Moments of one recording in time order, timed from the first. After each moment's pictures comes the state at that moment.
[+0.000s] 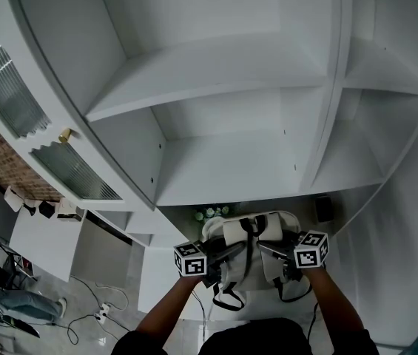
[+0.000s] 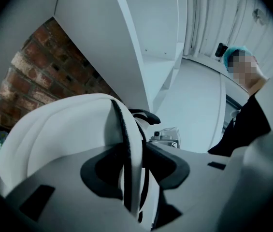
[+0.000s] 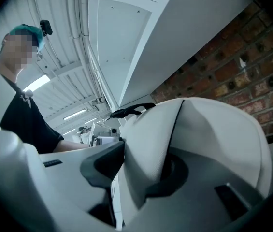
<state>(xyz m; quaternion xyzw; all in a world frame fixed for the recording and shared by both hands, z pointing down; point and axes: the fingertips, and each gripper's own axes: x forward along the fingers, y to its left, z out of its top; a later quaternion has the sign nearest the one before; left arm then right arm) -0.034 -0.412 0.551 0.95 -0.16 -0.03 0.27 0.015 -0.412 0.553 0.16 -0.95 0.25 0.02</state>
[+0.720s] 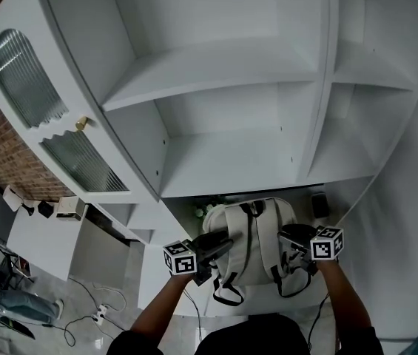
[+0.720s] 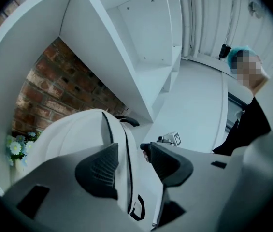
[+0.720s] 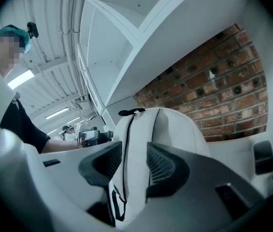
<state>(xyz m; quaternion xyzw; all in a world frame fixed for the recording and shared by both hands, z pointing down) -0.077 -0.391 0.545 0.94 -0.19 -0.04 0.27 0.084 -0.405 0.565 0.26 -0.93 0.27 0.05</state>
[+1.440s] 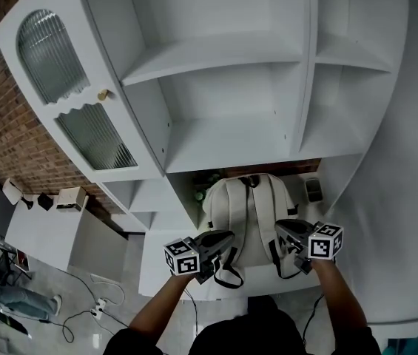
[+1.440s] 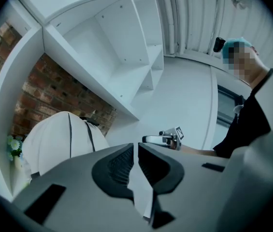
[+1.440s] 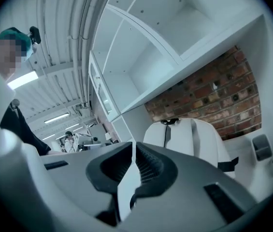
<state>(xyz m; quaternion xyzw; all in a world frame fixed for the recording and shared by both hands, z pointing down) -0.068 -0.296 0.517 0.96 -0.18 -0.04 0.22 0.061 -0.316 0.514 0.29 -0.92 0.25 0.01</state>
